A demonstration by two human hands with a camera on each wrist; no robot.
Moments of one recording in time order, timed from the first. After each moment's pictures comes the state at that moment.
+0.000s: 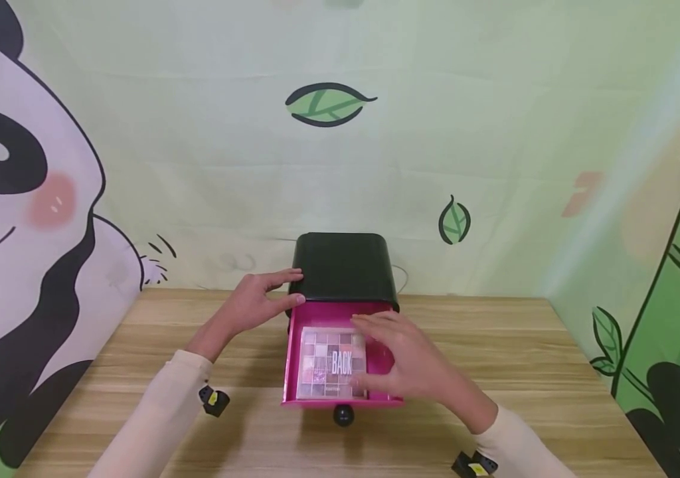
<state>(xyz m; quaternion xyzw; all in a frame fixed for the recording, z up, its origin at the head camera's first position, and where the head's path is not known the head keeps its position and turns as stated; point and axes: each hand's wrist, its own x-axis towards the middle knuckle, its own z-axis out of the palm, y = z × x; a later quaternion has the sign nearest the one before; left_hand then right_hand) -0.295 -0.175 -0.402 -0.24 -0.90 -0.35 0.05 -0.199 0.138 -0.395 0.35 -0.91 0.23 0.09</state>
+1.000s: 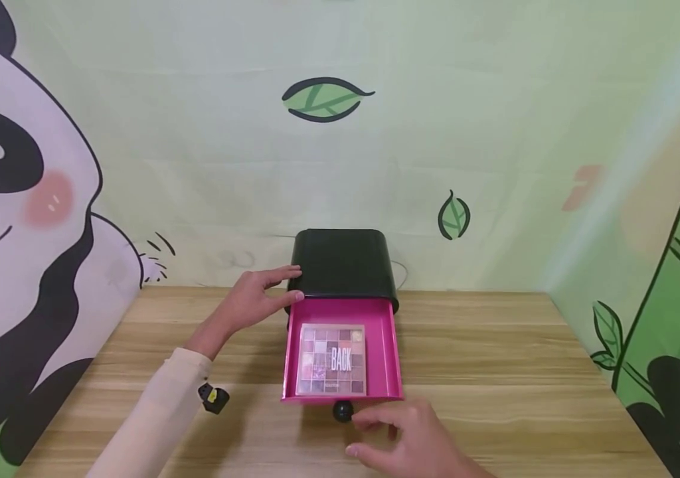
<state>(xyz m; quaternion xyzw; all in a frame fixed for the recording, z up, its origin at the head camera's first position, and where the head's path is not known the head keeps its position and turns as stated) -0.296 -0.176 -0.403 -0.24 -0.90 -0.35 0.05 -0.113 0.137 -0.433 0.27 -0.86 0.44 -0.07</state>
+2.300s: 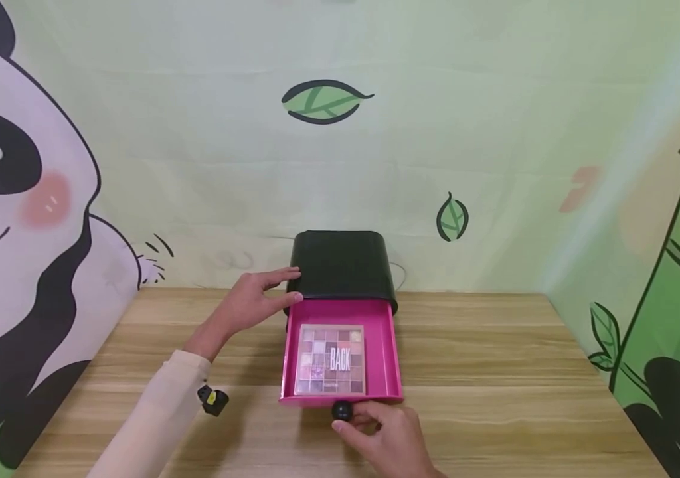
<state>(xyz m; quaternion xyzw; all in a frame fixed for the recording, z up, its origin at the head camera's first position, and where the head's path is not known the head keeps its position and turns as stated) -0.295 -0.176 -0.404 -0.23 -0.90 -0.36 0.05 -0.115 0.100 -0.475 0.16 -0.86 0.48 0.08</state>
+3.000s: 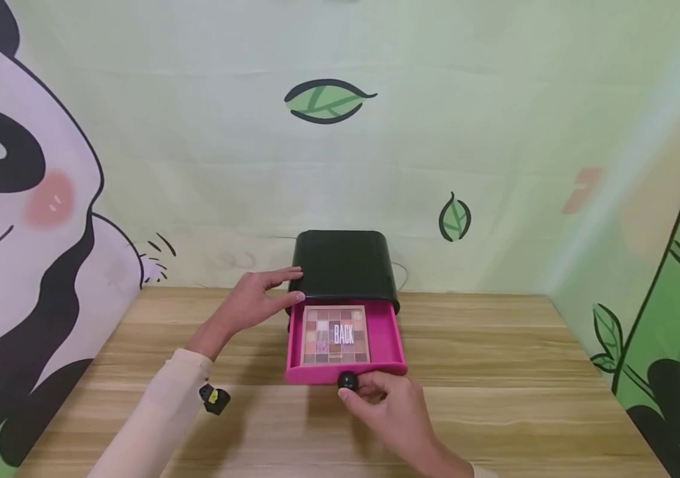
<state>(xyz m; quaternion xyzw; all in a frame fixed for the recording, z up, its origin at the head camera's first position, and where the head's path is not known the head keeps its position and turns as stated) -0.297 -0.176 -0.406 -0.23 -0.91 -0.35 0.05 -0.142 0.102 -0.456 0.13 -0.86 0.49 0.10</state>
